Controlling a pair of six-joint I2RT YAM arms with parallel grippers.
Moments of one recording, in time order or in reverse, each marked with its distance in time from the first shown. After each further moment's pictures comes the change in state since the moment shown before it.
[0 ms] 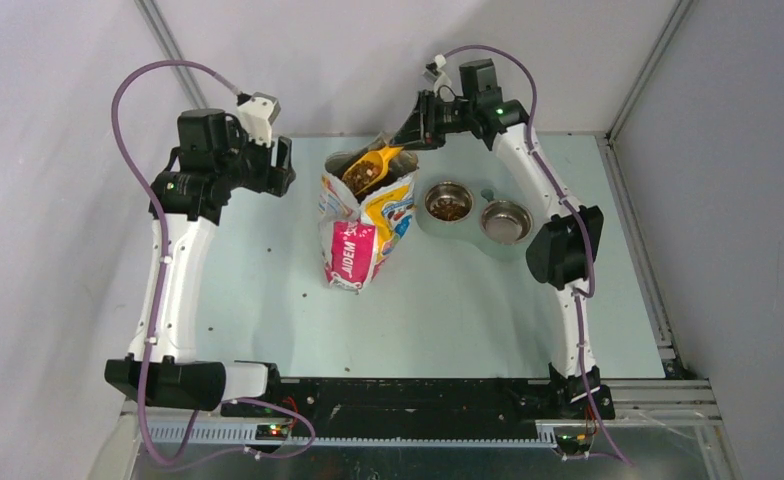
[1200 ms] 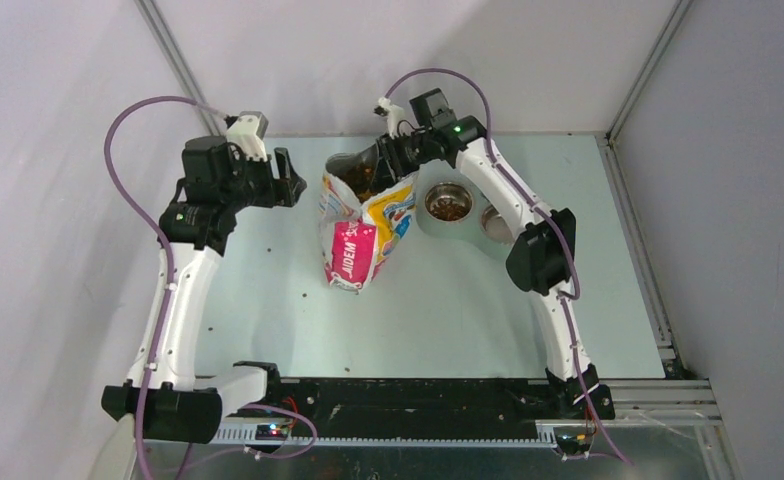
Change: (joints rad) left arm 0.000 -0.146 -0.264 0.202 0.040 -0.291; right arm 0.175 0.037 0.000 -0.206 0.207 -0.513
